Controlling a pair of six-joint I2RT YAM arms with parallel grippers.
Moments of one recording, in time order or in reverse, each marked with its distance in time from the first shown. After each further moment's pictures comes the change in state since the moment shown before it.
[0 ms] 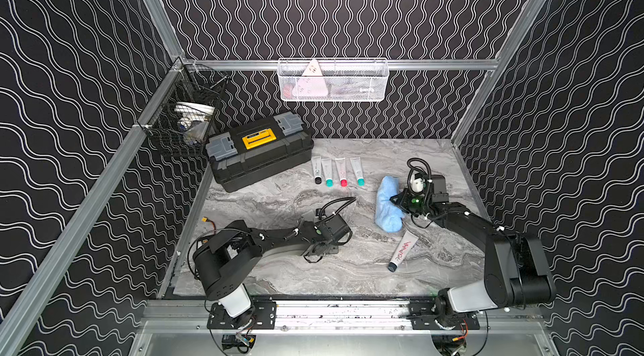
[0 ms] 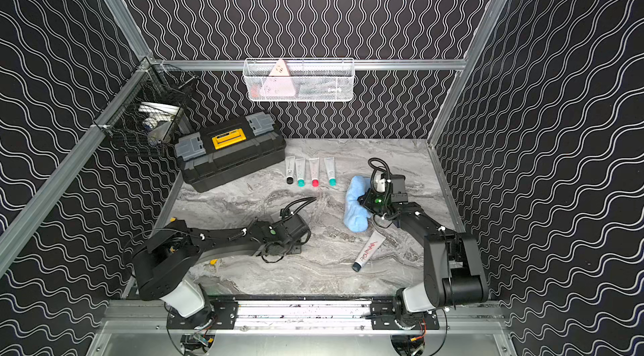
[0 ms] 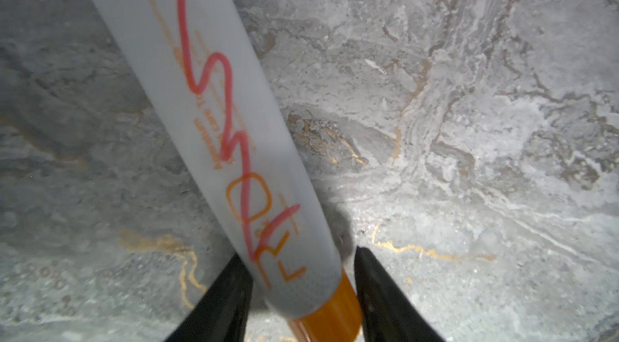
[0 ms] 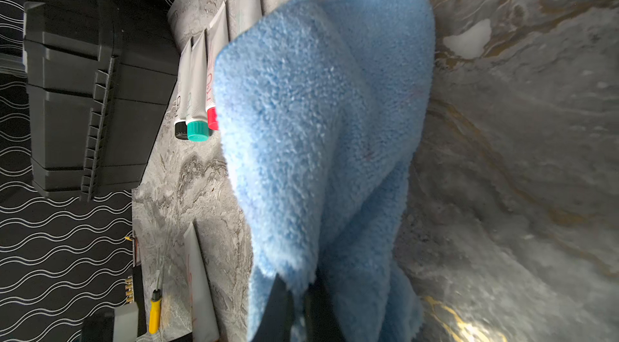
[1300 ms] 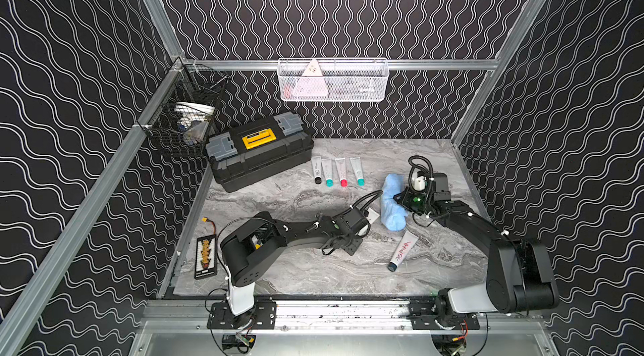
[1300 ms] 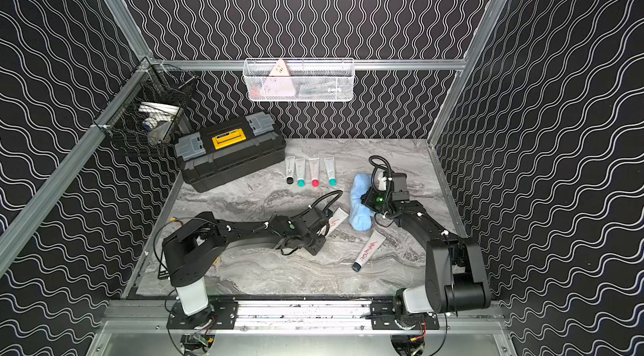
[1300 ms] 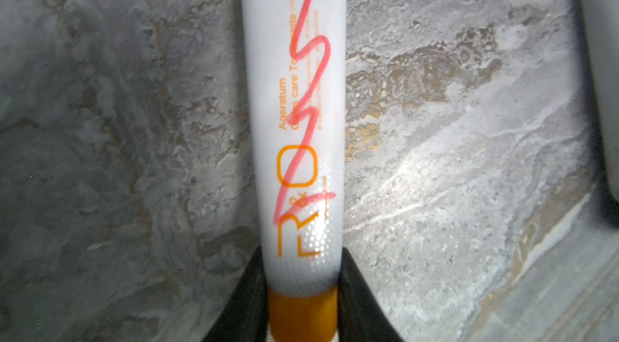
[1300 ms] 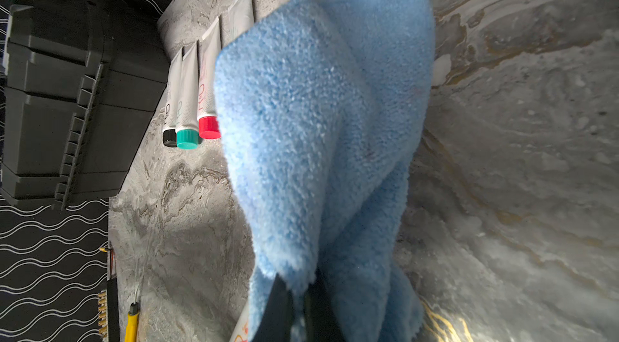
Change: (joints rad) left arm -0.018 0.199 0.204 0.156 0.195 0.772; right arm 0.000 -0.030 0.026 -0.061 0.067 -0.045
